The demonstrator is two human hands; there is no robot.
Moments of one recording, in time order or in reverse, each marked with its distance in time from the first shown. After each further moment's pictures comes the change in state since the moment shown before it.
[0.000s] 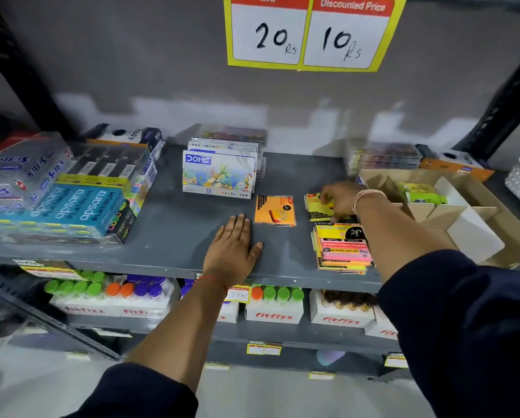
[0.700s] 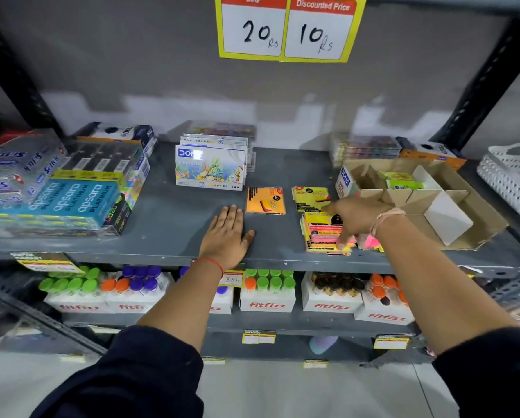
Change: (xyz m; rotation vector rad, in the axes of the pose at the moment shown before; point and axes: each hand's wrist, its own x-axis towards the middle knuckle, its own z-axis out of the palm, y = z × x) left_hand -0.003 0.004 -0.006 0.005 -0.057 -0.008; right_hand -0.097 -0.003 0.000 -0.020 -0.194 -0.021
